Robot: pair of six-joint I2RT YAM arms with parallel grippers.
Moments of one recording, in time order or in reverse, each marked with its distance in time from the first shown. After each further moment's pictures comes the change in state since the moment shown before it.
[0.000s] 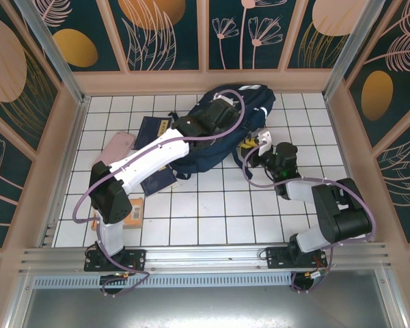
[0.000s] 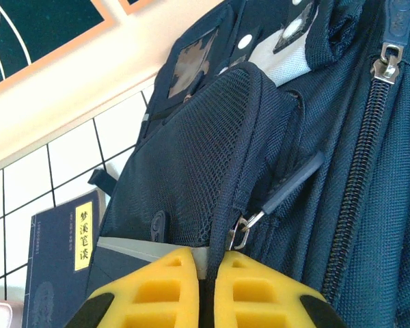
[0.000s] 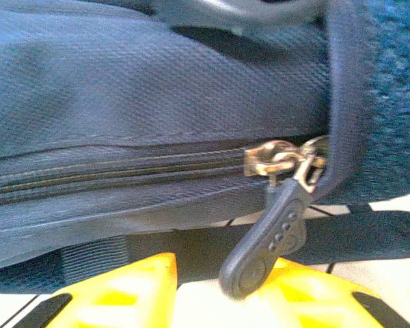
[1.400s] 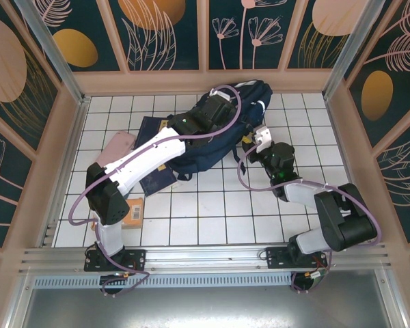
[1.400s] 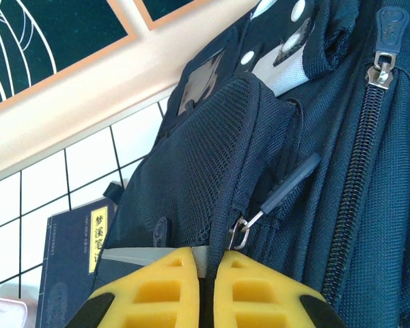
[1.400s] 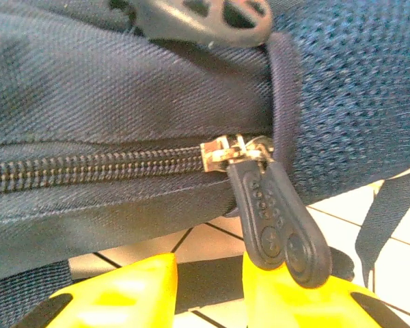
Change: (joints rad) left arm 0.010 -0.022 0.015 -0.006 -0.022 -0.007; right arm 0.074 -0.068 0.002 0.013 0.259 -0.112
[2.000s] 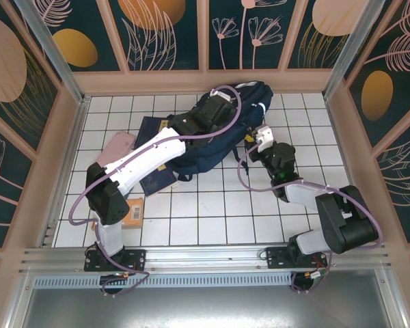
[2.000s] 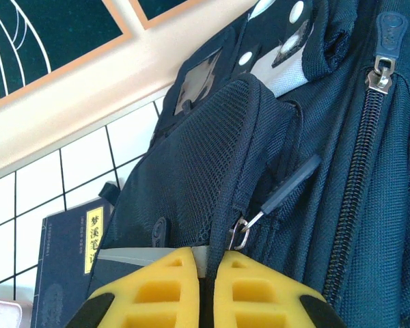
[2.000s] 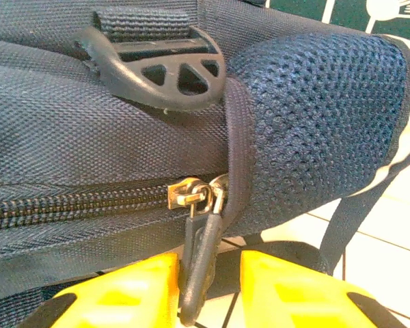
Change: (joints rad) left arm 0.000 0.000 -0.005 0.007 0.012 0.000; right arm -0.001 -0.018 -0.004 -0.009 0.053 -0.022
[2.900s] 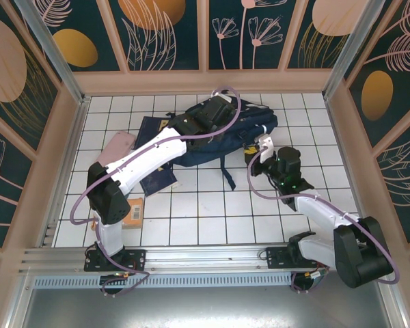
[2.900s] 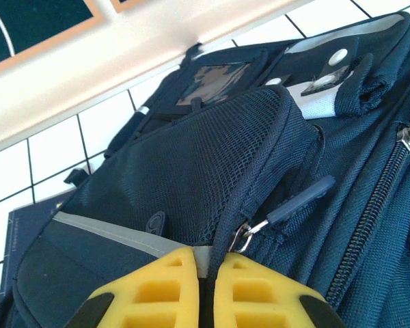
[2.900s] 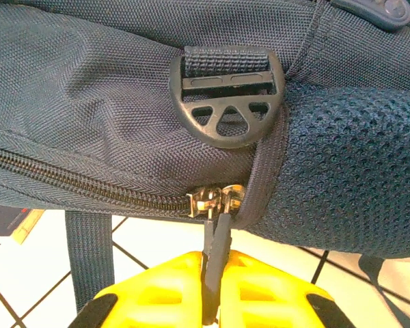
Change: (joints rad) left arm 0.000 0.014 0.000 -0.010 0.081 -0.045; right arm 0.004 -0.266 -0.028 -0.425 -0.243 0.144
